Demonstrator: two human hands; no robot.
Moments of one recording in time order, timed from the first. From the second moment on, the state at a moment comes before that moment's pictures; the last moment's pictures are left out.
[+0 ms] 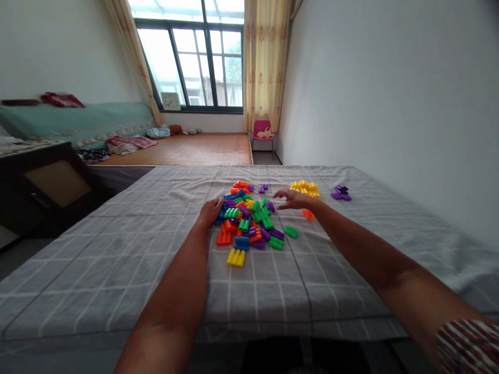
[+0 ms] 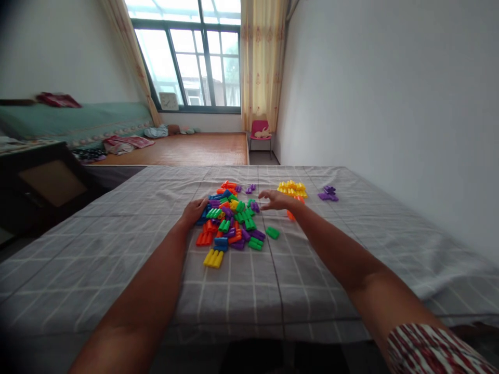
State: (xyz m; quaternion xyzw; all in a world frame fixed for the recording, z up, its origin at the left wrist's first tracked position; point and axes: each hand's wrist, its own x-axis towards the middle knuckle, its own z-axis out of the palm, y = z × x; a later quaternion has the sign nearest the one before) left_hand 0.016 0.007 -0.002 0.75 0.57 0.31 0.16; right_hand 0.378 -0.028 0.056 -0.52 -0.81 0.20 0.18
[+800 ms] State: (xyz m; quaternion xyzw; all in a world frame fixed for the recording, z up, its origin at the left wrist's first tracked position) left_hand 0.015 0.006 0.000 0.74 0.57 0.31 0.17; right_hand 0.474 -0.092 0.038 -0.61 -0.76 0.08 0.19
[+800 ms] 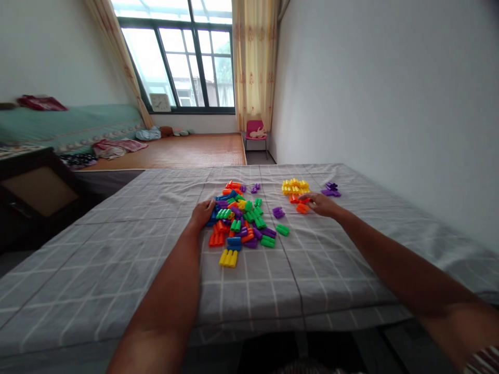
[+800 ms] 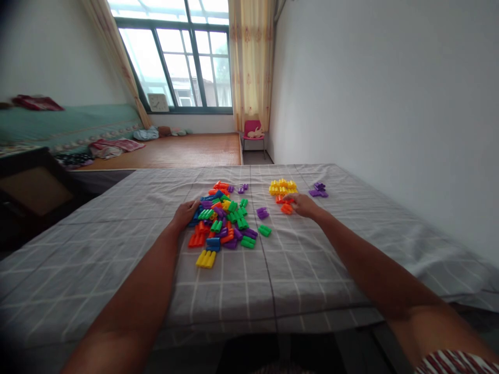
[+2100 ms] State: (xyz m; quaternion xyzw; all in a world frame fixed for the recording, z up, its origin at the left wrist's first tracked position) left_hand 0.015 0.005 0.001 0.75 0.56 0.30 0.17; right_hand 0.488 -0.062 0.027 -0.68 -0.70 0.01 0.20
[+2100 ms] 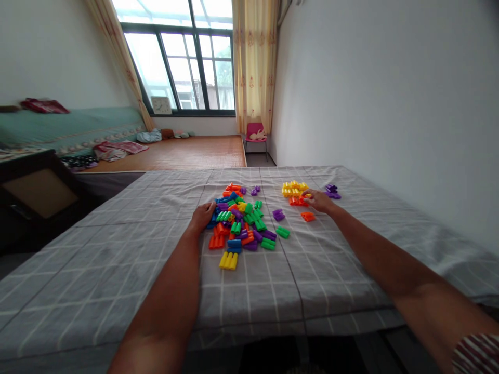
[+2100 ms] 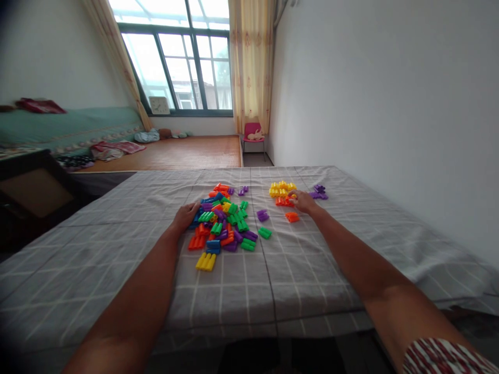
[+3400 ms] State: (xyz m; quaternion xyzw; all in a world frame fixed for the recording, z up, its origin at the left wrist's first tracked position) left_hand 0.014 0.008 0.000 0.75 0.57 0.30 0.16; right_hand 0.505 -0.066 0.014 -0.64 -0.74 0.00 0.20
